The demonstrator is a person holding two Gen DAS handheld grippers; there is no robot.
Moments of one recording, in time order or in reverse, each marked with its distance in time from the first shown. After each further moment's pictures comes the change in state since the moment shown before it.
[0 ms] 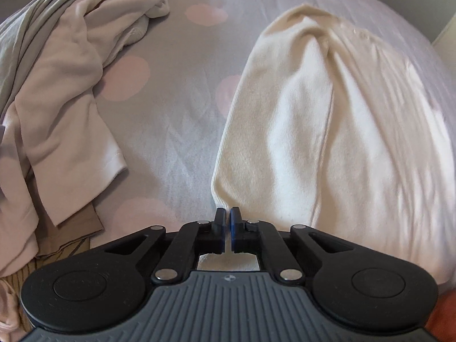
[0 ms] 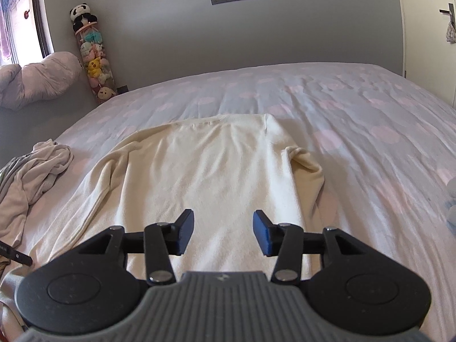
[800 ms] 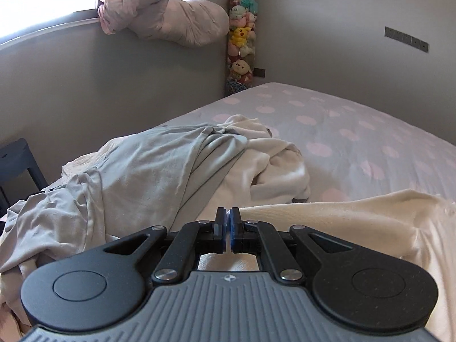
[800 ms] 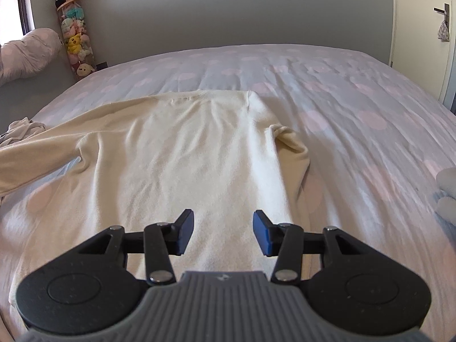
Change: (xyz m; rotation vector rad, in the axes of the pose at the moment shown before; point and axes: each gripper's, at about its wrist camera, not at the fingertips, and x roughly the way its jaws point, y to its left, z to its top) left arm -0.063 0.059 0.064 -0.194 -0.571 0.417; right arm 0.024 -0.003 -0.003 -0.013 0.098 -0.100
